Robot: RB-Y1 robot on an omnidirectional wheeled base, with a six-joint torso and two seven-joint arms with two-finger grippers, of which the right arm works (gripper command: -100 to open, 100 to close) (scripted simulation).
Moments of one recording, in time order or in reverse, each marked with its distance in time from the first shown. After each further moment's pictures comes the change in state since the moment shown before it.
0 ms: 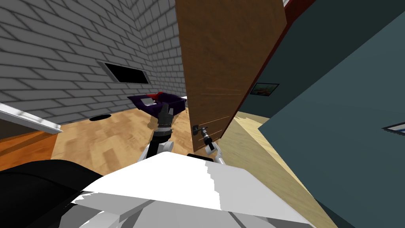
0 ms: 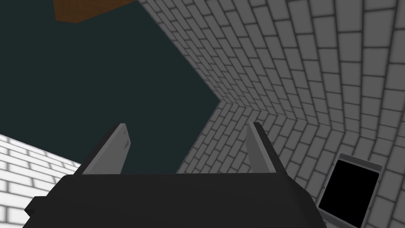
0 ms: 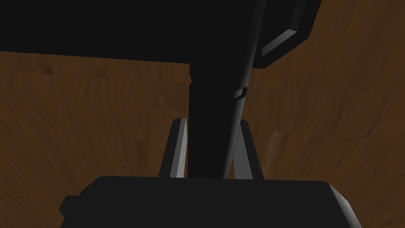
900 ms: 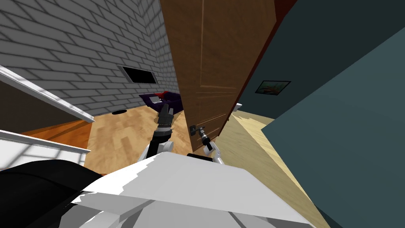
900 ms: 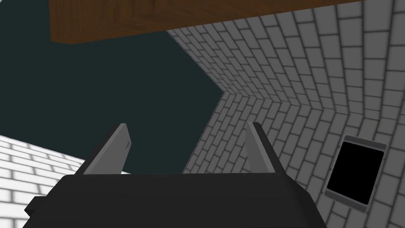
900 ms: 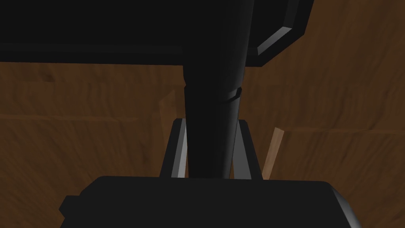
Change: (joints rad) arm -0.014 0.001 0.068 -0.010 0.025 0.000 -0.066
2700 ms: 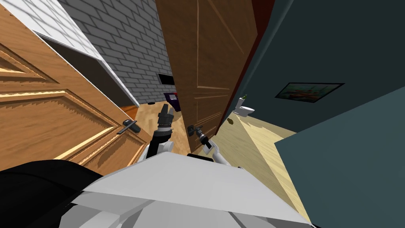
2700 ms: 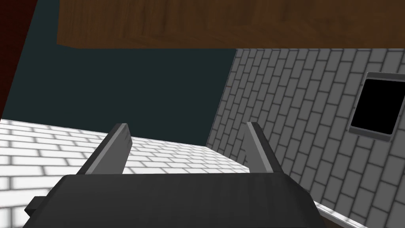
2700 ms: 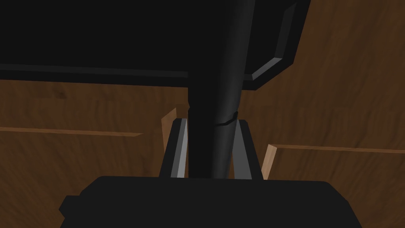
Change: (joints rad) arm -0.155 -0.065 0.173 0.128 -0.175 -0.063 0.014
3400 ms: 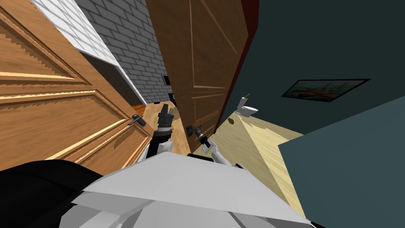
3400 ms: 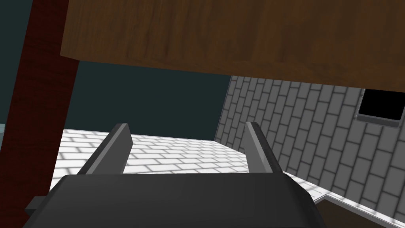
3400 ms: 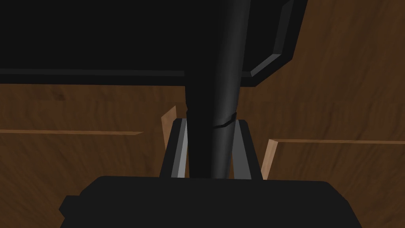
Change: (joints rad) arm -0.048 0.014 0.036 0.056 -0.050 -0.022 0.009
